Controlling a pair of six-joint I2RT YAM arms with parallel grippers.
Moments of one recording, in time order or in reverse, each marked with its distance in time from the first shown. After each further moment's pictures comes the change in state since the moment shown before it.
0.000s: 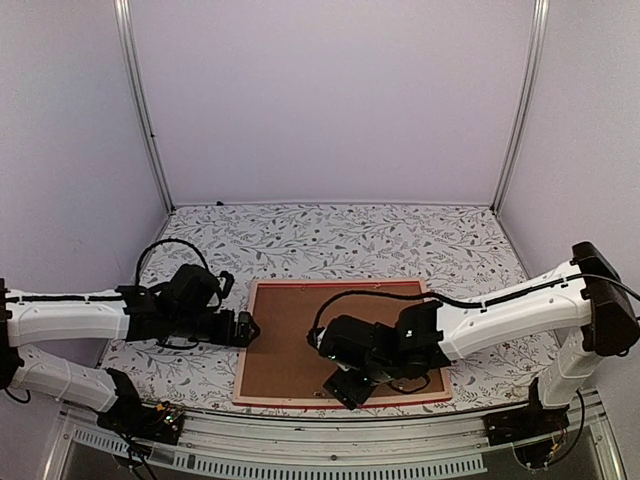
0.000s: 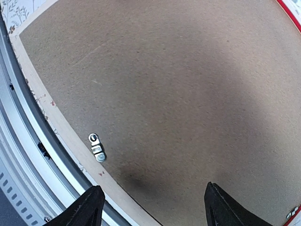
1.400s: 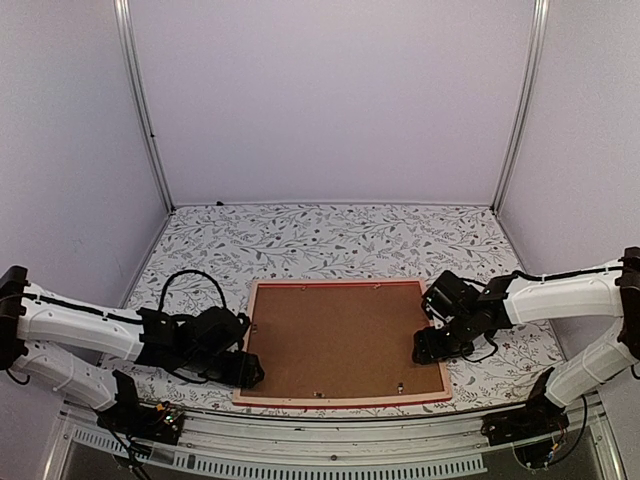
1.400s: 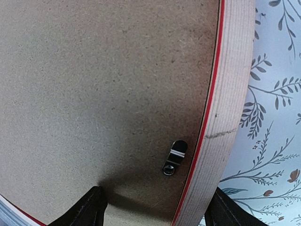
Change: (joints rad) left arm -0.292 0.089 -0.068 -0.039 -0.002 -0.241; right arm -0.550 -0.327 -0.483 0.032 -0.229 0.238
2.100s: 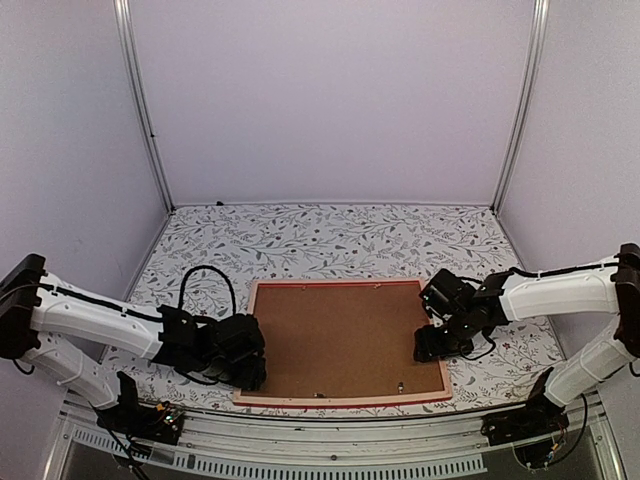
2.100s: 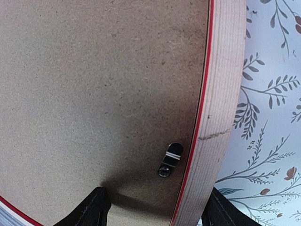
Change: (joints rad) left arm -0.089 0.137 0.126 -0.134 -0.133 -0.051; right arm -0.002 0.032 0.028 -0.029 0.027 0.029
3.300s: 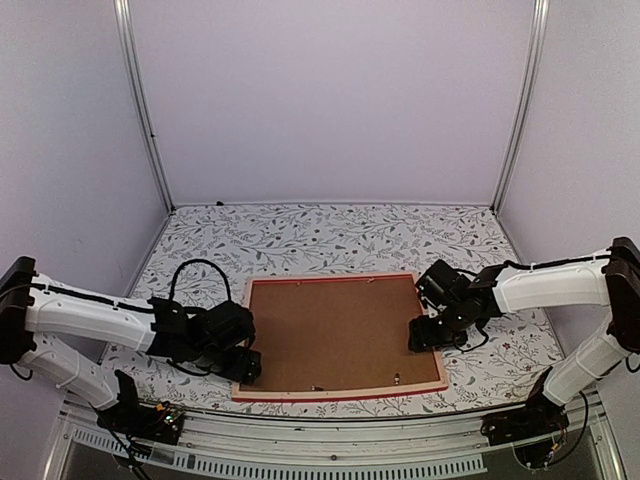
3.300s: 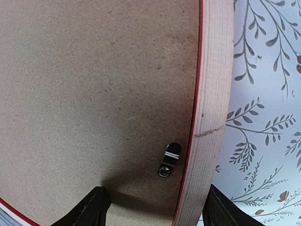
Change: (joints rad) left arm 0.084 -0.059 -0.007 -0.029 0.019 0.120; right arm -0.037 0.046 0.055 0.034 0.022 -0.024
